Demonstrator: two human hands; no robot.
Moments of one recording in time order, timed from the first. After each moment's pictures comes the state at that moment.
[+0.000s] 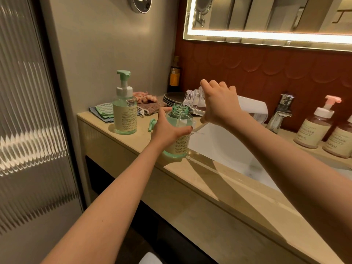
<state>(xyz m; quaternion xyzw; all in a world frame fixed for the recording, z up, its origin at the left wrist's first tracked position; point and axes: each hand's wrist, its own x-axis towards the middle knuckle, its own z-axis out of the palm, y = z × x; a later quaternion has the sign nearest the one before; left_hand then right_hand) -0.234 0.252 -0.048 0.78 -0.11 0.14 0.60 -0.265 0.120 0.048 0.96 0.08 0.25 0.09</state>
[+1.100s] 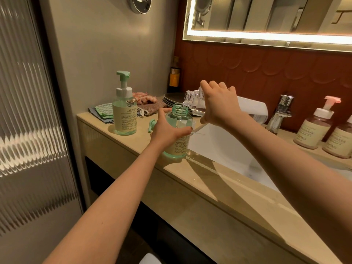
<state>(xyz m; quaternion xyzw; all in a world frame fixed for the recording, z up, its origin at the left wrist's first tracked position) -0.235 0.252 -0.047 0.77 -0.11 0.14 0.61 -0.263 0.119 0.047 0.96 0.07 0.26 0.10</state>
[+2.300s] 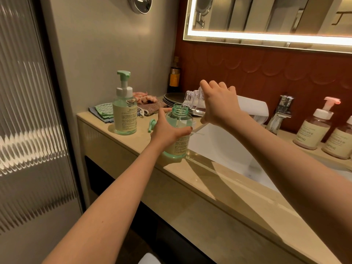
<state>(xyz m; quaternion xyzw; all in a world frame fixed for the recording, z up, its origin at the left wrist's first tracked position) -0.235 0.252 -0.048 0.77 -0.11 0.13 0.61 -0.264 0.120 0.048 0.96 0.07 0.26 0.10</state>
